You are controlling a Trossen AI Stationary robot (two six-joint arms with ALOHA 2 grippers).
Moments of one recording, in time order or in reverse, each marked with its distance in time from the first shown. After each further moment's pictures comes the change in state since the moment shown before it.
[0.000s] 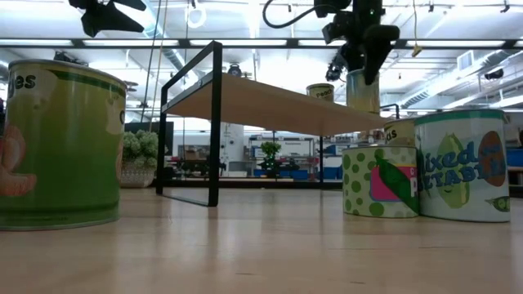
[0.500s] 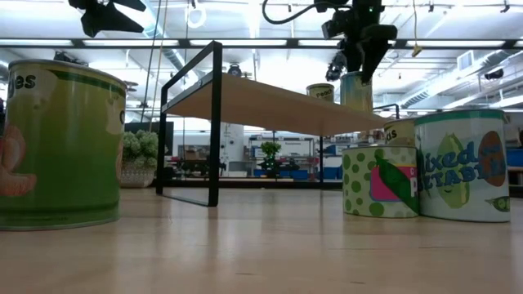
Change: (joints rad) left arm 0.000 0.000 0.000 -0.004 0.003 -0.007; right arm 0.013 0.000 0.027 -0.003 0.060 0.007
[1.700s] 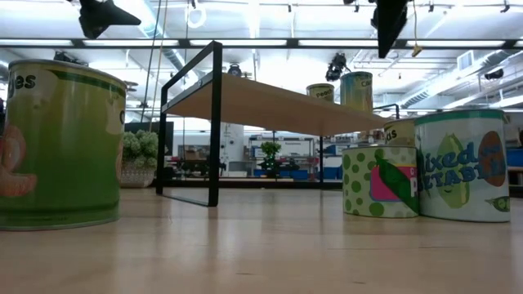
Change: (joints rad) left arm 0.000 0.000 0.000 0.006 0.228 -0.150; right arm 0.432 -0.102 -0.111 -0.039 -0.096 0.901
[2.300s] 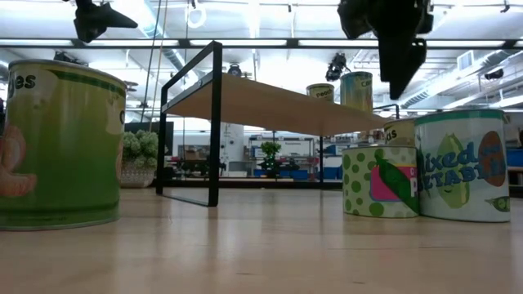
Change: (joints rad) left arm 0.000 0.000 0.000 -0.025 0.023 -0.106; right arm 0.156 0.002 -0.350 0.374 -0.074 0.316
